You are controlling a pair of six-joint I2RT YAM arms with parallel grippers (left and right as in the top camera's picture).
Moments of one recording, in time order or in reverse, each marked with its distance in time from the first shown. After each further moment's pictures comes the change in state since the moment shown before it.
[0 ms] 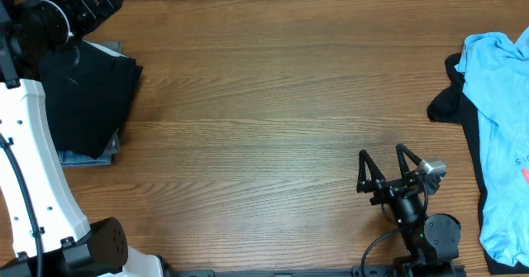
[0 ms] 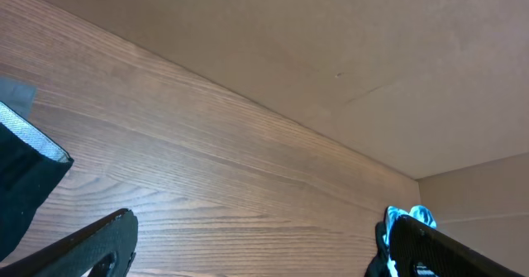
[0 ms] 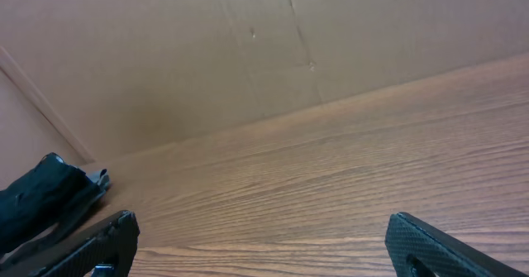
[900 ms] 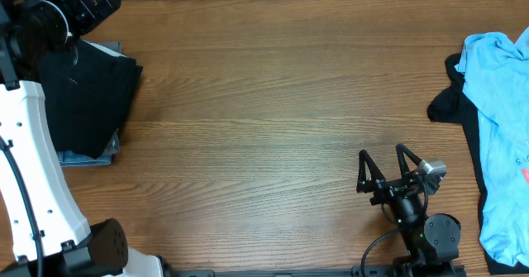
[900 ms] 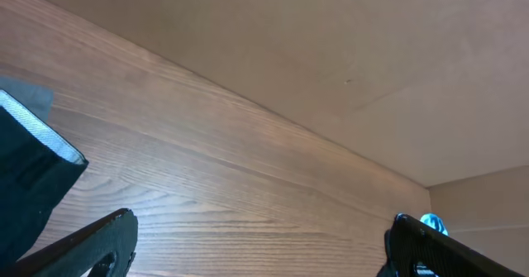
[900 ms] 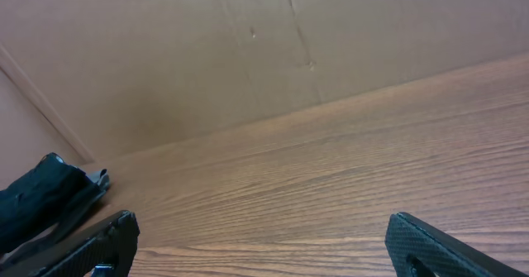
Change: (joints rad) left arm 0.000 -0.016 0.000 0.000 -0.039 0.000; right arm 0.000 0.000 0.000 0.000 0.000 0.000
